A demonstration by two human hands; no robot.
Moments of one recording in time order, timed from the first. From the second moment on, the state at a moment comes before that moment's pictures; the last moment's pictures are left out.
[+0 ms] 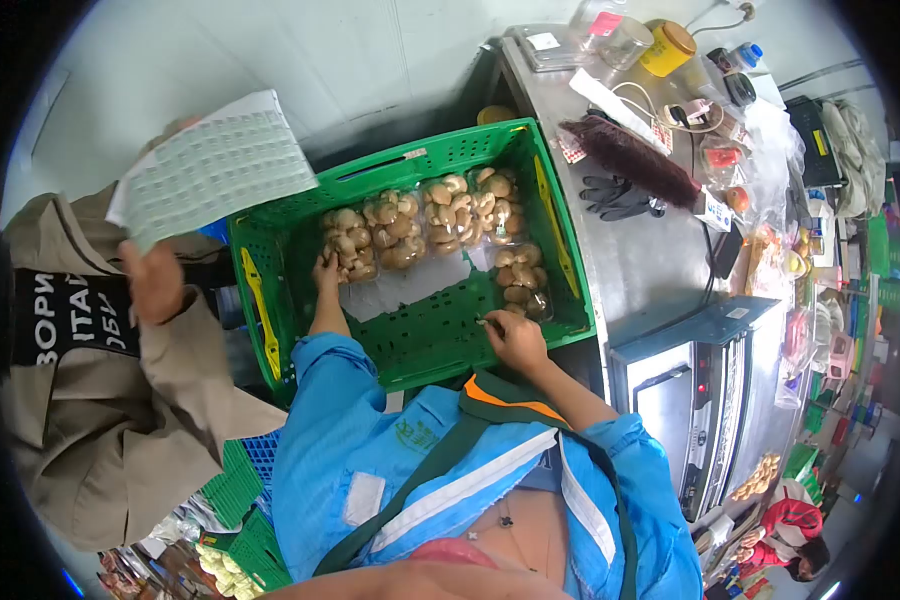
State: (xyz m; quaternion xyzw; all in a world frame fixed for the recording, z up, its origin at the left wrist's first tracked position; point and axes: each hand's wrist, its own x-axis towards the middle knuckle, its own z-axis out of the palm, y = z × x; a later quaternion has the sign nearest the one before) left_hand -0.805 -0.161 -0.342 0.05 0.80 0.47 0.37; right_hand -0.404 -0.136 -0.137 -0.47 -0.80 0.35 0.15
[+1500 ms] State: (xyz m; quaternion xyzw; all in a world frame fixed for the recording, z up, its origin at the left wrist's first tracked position) left_hand -0.542 0.037 -0.302 0.95 0.31 -0.09 -0.05; right_hand -0.396 -0.137 -0.141 -0.46 -0.82 0.30 0.17
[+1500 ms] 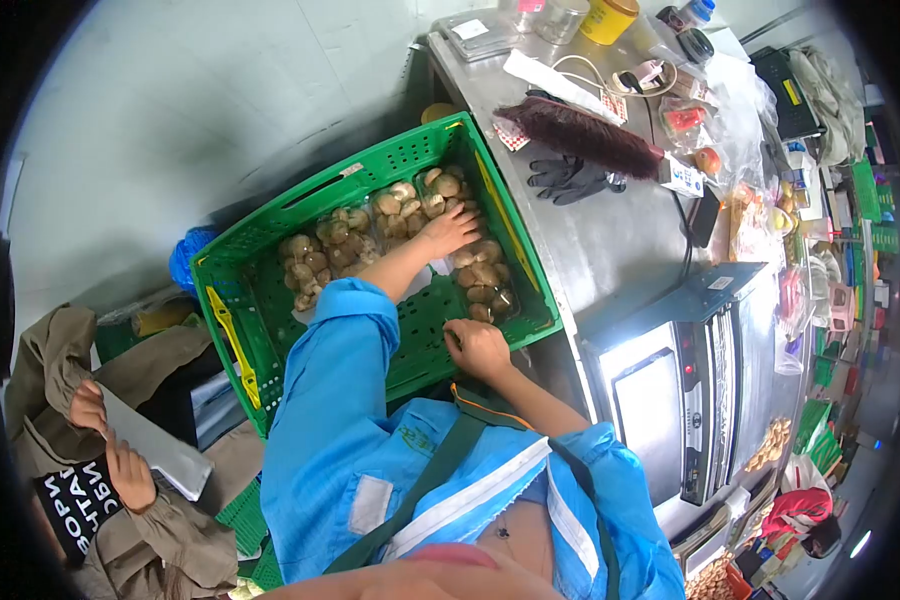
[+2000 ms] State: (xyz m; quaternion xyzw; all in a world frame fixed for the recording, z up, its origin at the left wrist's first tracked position) left_hand -0.527 0.076 -0.297 0.95 0.27 -0.18 -0.02; right_hand -0.394 -0.134 -0.138 -0.48 -0.80 0.33 0.14
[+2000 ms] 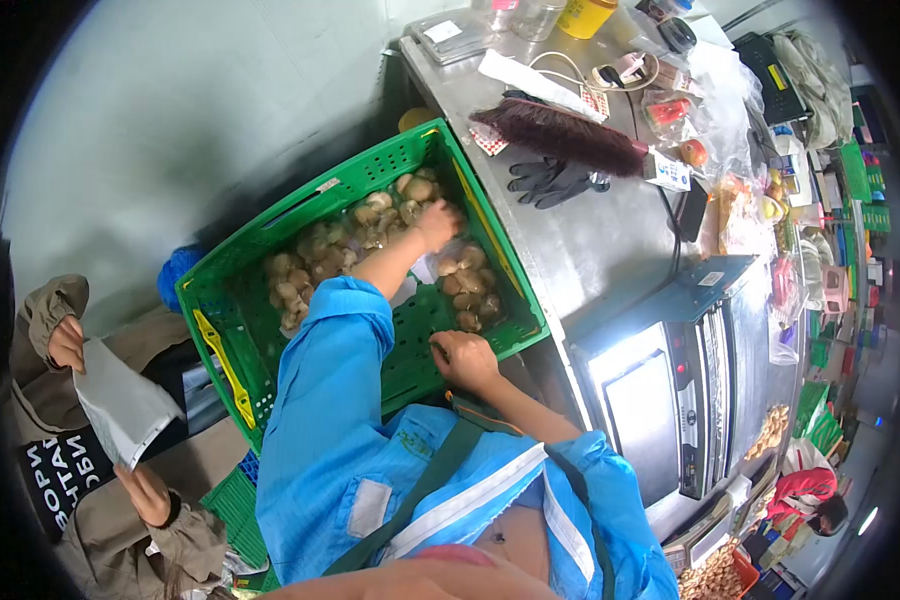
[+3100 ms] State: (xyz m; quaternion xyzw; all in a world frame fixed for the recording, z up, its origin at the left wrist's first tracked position) left_hand -0.693 -0.089 -0.289 0.42 0.85 0.31 -0.03; right_hand -0.398 -0.132 -0.138 -0.46 -0.81 0.32 0.15
